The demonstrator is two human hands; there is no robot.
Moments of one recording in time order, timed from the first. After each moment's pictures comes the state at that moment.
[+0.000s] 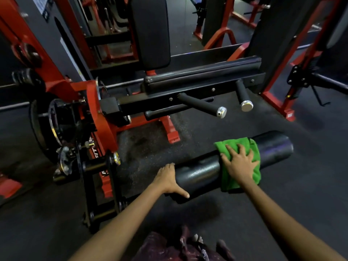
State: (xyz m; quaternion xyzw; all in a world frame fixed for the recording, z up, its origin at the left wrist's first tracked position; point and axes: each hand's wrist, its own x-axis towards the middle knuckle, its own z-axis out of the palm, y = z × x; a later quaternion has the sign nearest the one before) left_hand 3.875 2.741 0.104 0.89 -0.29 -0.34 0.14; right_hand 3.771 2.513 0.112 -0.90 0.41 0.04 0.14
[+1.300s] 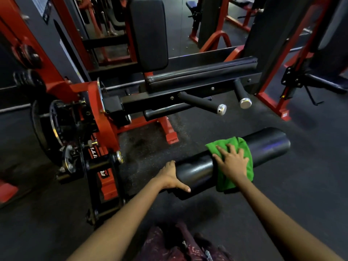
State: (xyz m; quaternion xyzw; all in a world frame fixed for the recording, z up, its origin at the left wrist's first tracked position) left_hand 3.881 2.748 0.098 0.87 -0.25 -0.39 0.18; right_hand 3.773 2.538 0.105 -0.94 0.34 0.02 0.08
